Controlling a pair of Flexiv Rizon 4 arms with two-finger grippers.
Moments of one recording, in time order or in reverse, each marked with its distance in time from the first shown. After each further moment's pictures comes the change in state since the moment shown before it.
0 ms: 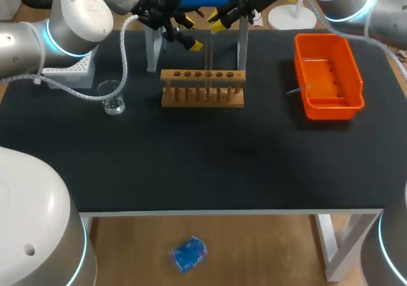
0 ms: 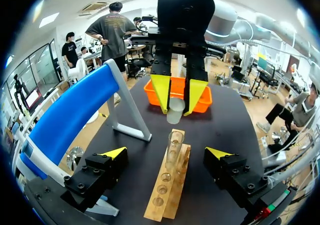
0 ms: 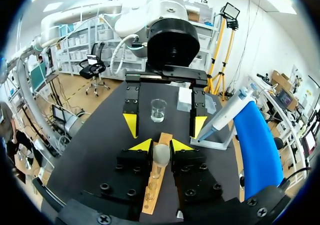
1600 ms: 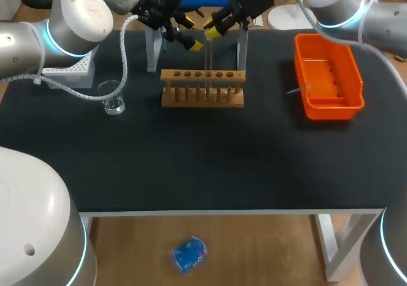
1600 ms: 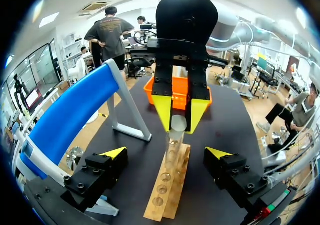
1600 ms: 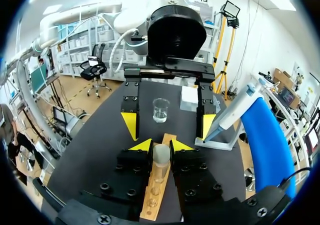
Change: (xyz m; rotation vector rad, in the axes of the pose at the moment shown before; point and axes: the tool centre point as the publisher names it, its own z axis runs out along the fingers) left arm 0.000 0.000 0.000 0.000 0.000 0.000; right arm 0.004 -0.003 0.019 -0.006 0.019 0.014
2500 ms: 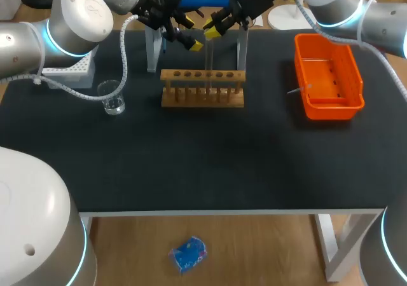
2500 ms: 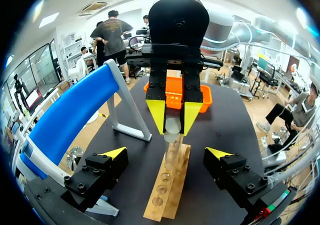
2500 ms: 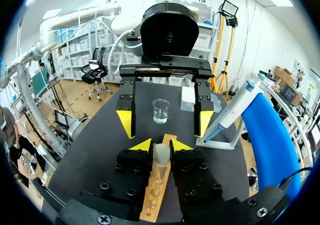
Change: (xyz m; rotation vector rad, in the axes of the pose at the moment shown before) left arm 0.000 0.000 0.000 0.000 0.000 0.000; right arm -0.006 -0.007 0.002 -0.020 0.014 0.025
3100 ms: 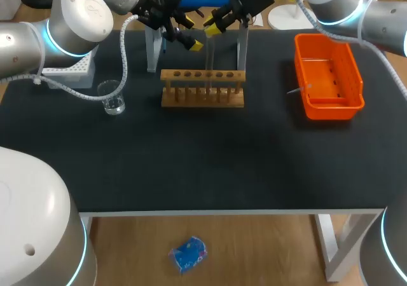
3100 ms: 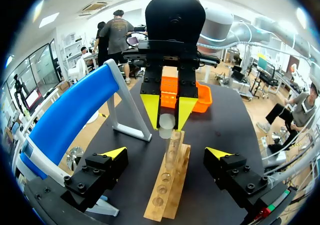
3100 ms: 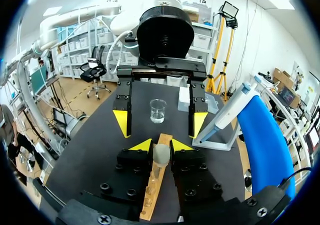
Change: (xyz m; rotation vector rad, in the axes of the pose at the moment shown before) left arm 0.000 0.000 0.000 0.000 0.000 0.000; right arm -0.005 0.002 -0.003 0.003 -0.011 -0.013
